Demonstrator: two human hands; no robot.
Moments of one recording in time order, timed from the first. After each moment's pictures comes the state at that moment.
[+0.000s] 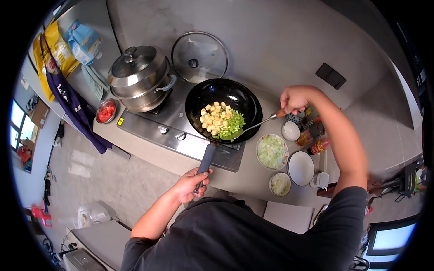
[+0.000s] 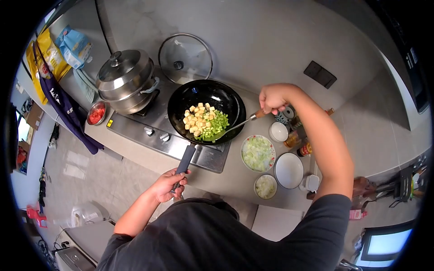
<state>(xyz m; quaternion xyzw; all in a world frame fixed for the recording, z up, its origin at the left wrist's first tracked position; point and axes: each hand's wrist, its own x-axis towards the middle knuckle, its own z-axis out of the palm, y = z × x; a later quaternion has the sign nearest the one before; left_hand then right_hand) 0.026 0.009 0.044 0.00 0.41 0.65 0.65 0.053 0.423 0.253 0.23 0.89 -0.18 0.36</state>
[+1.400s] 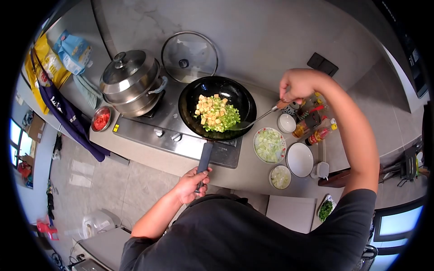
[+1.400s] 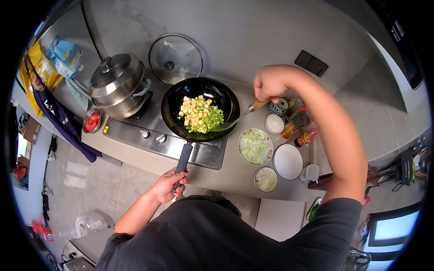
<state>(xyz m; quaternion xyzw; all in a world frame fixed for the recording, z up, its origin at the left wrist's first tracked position) 0.028 0.011 0.043 -0.01 0.41 0.63 0.66 0.074 0.373 0.312 0.19 0.93 -0.10 0.29</state>
